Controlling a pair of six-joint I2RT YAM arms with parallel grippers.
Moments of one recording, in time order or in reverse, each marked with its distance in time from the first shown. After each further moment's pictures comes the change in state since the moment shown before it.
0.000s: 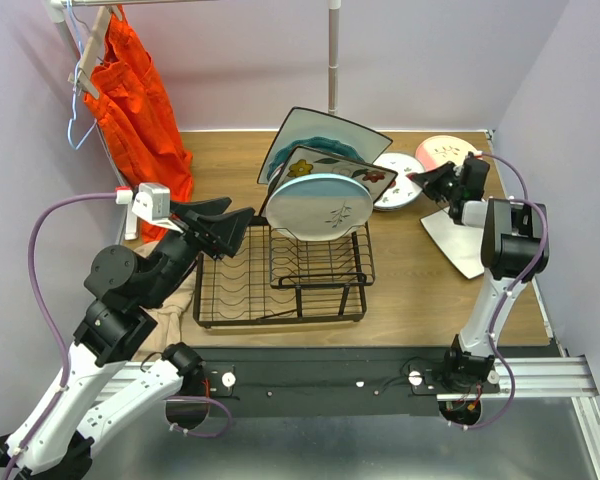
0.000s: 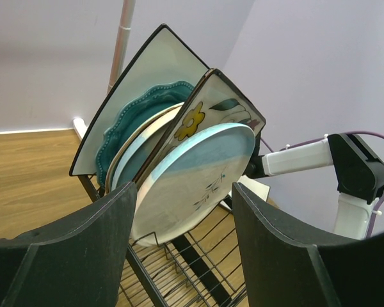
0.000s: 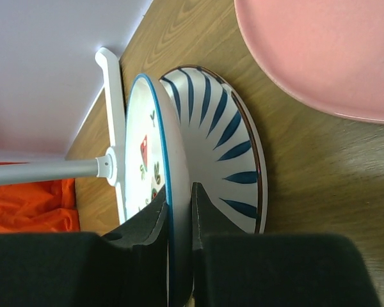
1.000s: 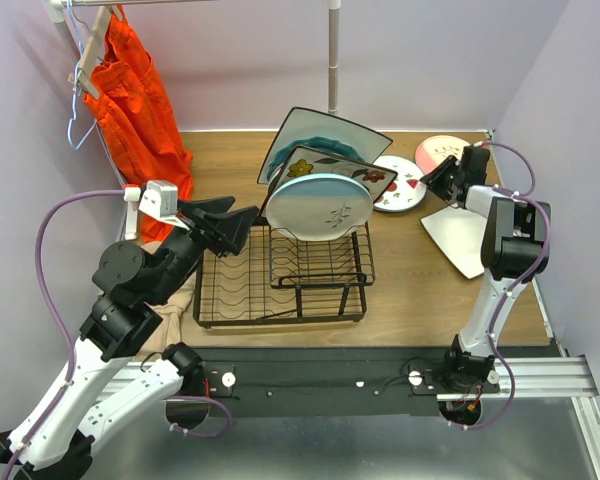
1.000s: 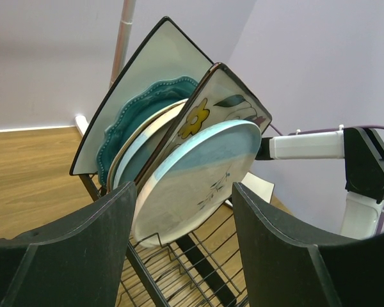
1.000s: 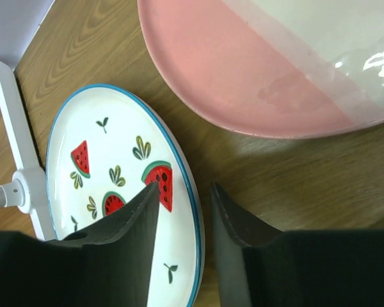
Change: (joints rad) left arm 0.000 0.019 -0.017 0.023 0.000 0.010; right arm 0.008 -0.001 0.166 -0.405 0.215 -0.242
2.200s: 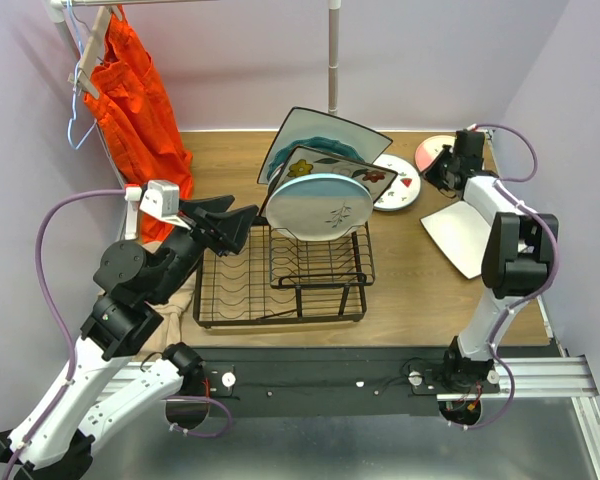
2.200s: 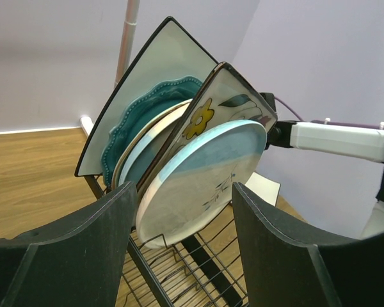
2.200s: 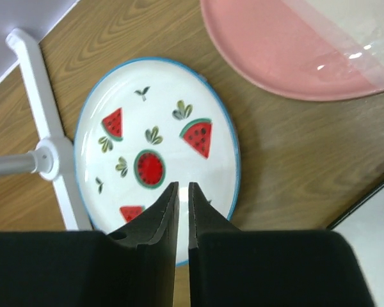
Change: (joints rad) left arm 0.000 0.011 -0.002 0.005 -0.007 0.019; right arm 0.084 -0.150 0.062 -0.233 0.125 -0.069
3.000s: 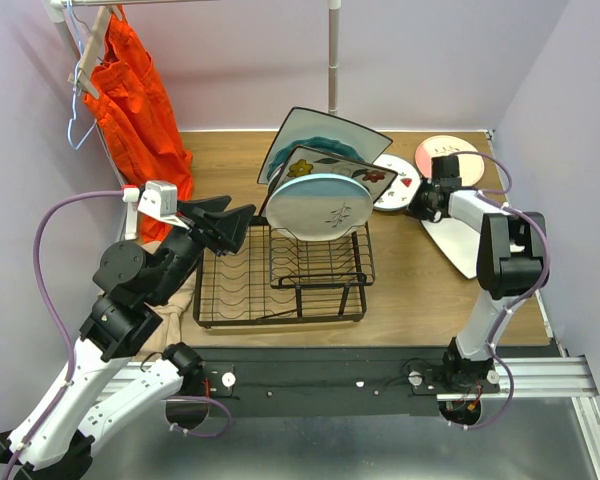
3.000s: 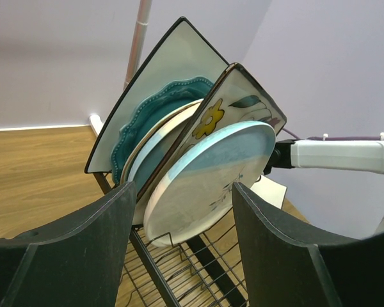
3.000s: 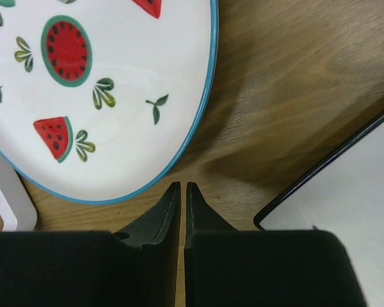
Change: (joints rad) left arm 0.000 -0.010 0.000 -0.015 -0.035 0.000; right arm 0.086 -0.046 -0.175 -0.105 0.005 -0.040
